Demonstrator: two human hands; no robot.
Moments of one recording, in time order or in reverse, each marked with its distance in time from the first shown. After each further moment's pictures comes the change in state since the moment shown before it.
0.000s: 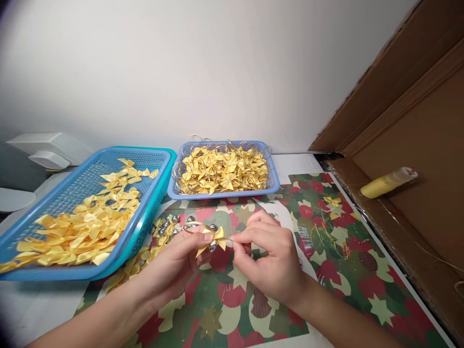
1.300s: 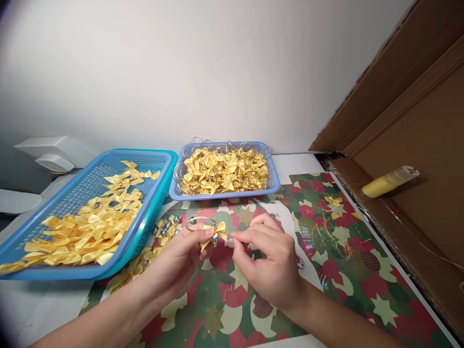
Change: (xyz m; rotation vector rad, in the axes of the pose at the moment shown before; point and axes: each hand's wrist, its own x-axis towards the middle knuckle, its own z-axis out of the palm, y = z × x) left_hand 0.002 -0.001 0.000 -0.038 0.079 0.056; right_hand -0.007 -0.001 0.008 -0.083 0.100 0.001
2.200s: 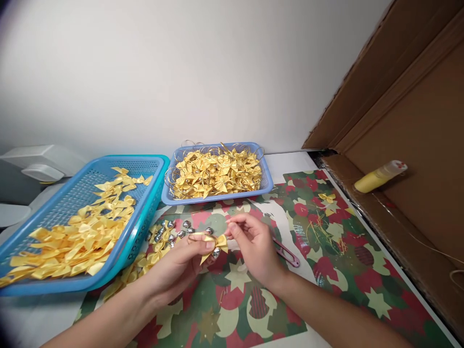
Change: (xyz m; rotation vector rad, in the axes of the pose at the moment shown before) left_hand 0.012 -0.009 -0.004 -0.066 -0.172 -0.103; right_hand -0.012 0.030 0.028 0.555 0.024 0.625
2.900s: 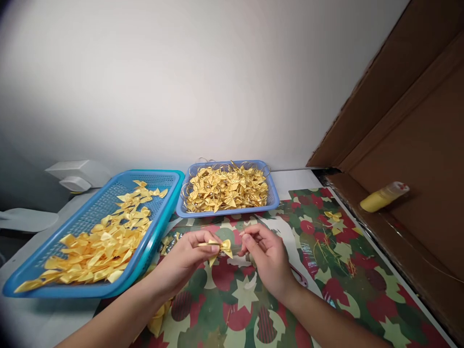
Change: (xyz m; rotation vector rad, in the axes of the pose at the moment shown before) left_hand 0.002 0.025 -0.010 0.344 -0.012 0.219; right_hand 0.004 -0.005 -0.009 0.036 -0.064 0.013
